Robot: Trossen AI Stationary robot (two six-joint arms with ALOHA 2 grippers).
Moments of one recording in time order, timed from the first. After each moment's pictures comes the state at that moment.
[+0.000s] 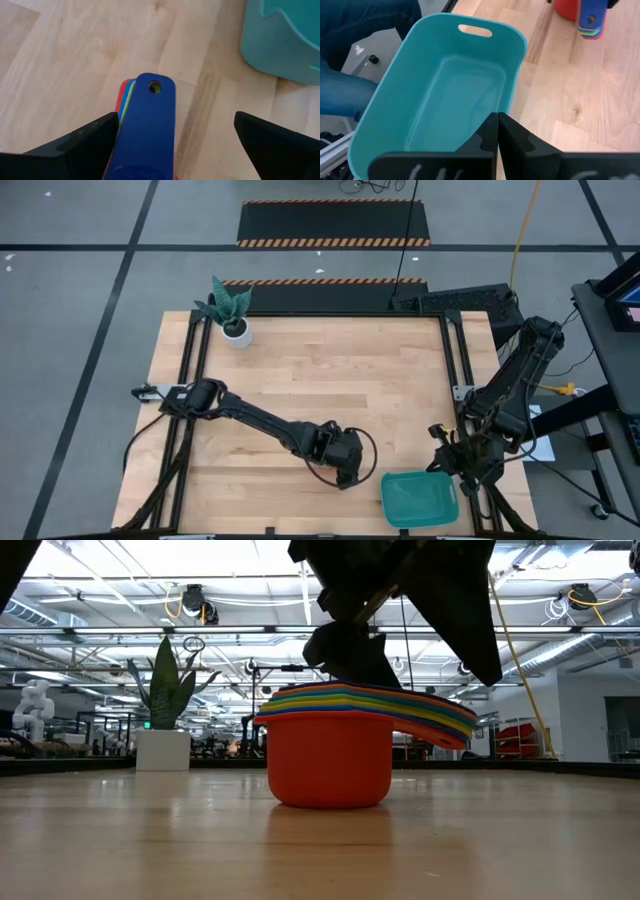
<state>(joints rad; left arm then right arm) -0.35 2.22 1.83 -0.63 -0.20 -0.64 1.04 0.93 0.65 -0.62 0.34 0.59</state>
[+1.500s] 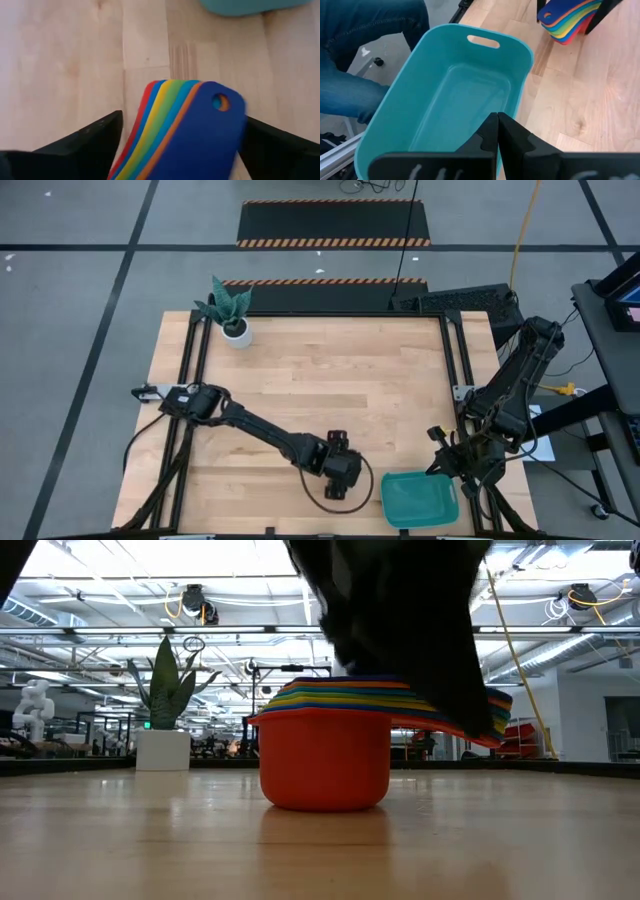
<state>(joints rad) -0.39 2.28 1.83 -0.60 -0.21 -0.24 1.04 0.94 0.65 -0.57 0.34 0.53</state>
